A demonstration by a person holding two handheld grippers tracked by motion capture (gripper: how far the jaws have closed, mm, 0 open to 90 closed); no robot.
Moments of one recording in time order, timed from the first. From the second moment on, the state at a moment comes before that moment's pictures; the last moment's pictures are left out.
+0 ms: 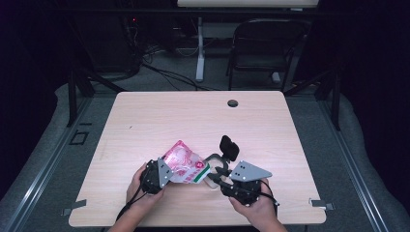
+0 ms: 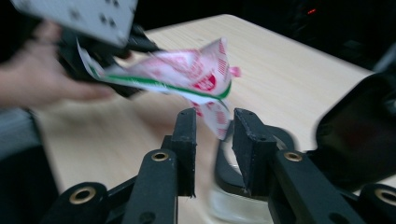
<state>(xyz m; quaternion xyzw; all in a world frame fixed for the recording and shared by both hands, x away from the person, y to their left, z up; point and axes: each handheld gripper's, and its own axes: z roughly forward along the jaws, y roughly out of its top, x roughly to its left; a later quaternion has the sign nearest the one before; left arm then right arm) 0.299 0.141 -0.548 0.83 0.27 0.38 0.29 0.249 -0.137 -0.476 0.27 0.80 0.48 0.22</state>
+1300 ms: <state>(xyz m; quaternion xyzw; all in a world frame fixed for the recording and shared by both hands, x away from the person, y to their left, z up) 0.296 0.128 -0.539 0.82 0.24 0.45 0.27 0.248 -0.116 -0.488 0.15 0.83 0.37 0.39</state>
